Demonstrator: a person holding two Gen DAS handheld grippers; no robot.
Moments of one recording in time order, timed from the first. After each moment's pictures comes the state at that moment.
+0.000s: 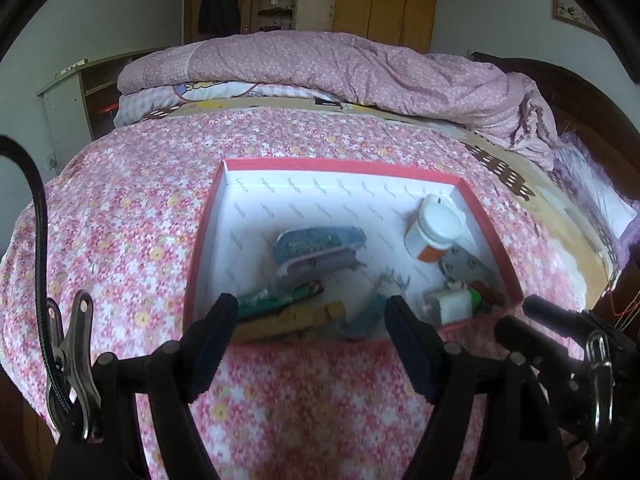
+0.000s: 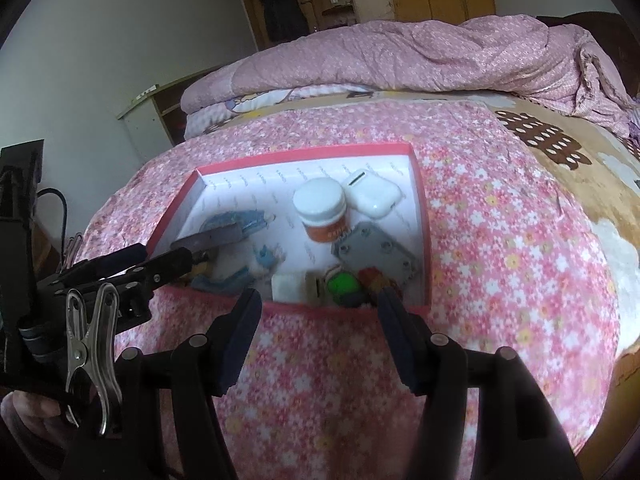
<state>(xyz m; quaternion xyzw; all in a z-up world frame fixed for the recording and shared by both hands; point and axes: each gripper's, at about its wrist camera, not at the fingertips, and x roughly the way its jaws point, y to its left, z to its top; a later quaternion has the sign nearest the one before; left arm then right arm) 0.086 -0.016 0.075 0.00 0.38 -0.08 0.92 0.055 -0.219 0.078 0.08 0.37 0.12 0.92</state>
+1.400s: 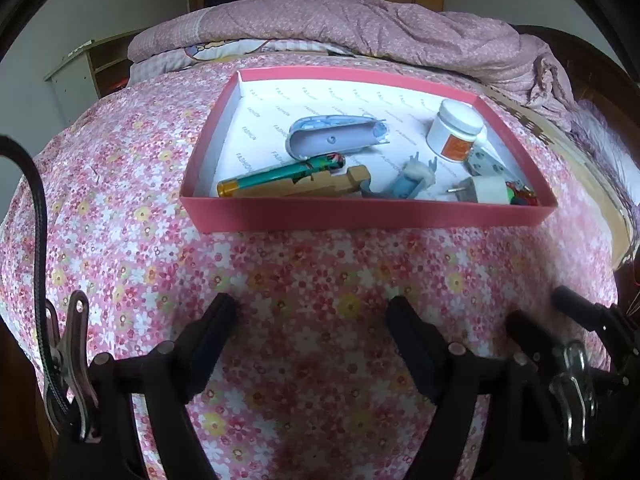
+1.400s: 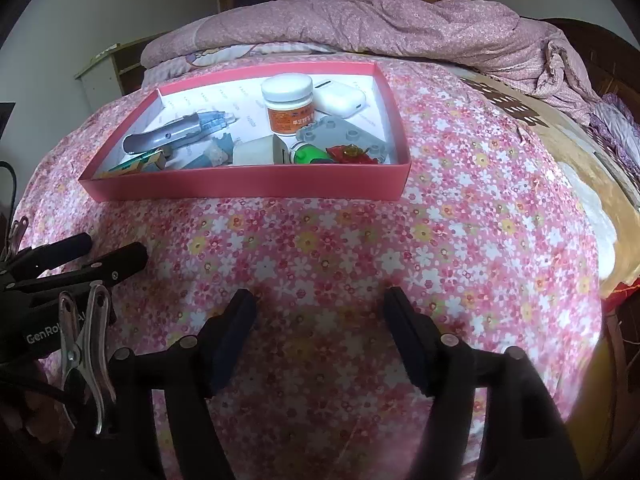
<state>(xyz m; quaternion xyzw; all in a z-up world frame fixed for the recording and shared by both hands) 0.052 -0.015 0.016 0.03 0.42 -0.04 0.90 0.019 -0.198 0.020 0.02 0.42 0.02 0.91</state>
